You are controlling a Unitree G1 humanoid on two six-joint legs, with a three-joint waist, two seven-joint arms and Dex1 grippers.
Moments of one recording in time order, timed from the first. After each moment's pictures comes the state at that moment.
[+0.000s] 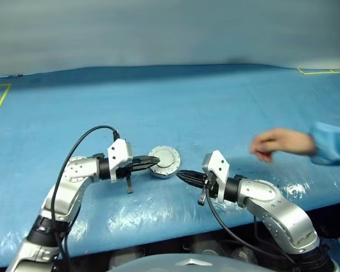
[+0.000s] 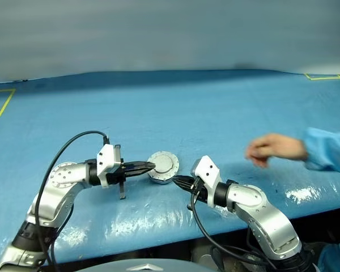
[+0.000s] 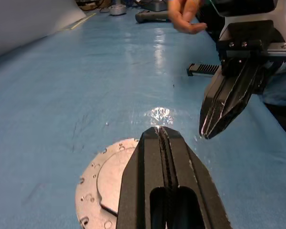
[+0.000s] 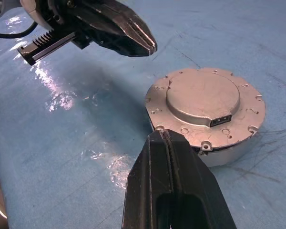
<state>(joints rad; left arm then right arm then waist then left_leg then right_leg) -0.05 0.57 -0.07 -0.27 -0.33 0.21 -1.01 0.03 -0.54 0.21 -0.58 0.43 0.61 0.68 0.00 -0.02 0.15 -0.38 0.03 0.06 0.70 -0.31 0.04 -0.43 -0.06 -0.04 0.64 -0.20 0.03</state>
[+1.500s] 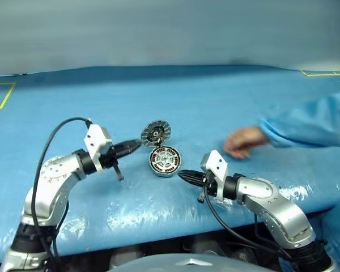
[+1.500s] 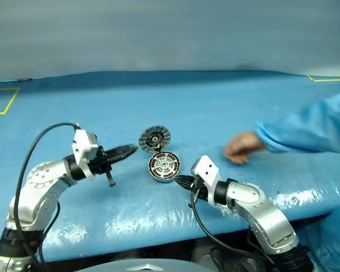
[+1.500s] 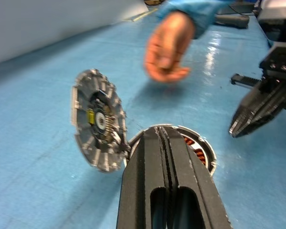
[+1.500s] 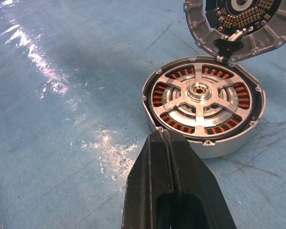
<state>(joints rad) -0.16 0.54 0.08 -0.25 -0.48 0.30 -0.87 0.01 -0.55 0.23 -0.51 0.38 0.59 0.70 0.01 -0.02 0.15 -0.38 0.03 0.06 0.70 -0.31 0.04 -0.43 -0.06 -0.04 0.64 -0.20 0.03</state>
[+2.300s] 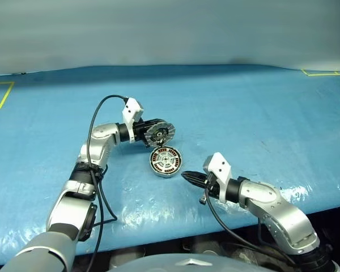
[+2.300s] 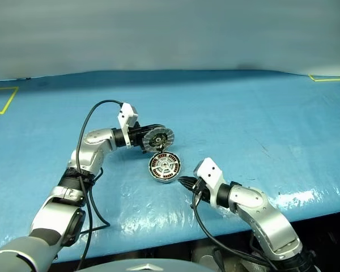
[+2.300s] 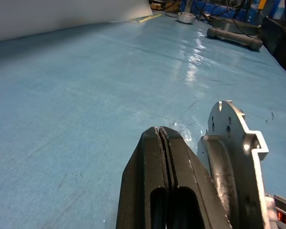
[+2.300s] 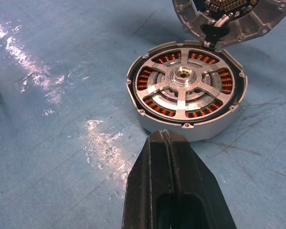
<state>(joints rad) -0.66 0.32 -0.10 0.51 -0.29 0.18 -1.05 0.07 -0.55 0.20 -0.56 0.37 0.61 0.64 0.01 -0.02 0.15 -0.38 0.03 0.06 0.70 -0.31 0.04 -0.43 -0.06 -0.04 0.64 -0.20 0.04</state>
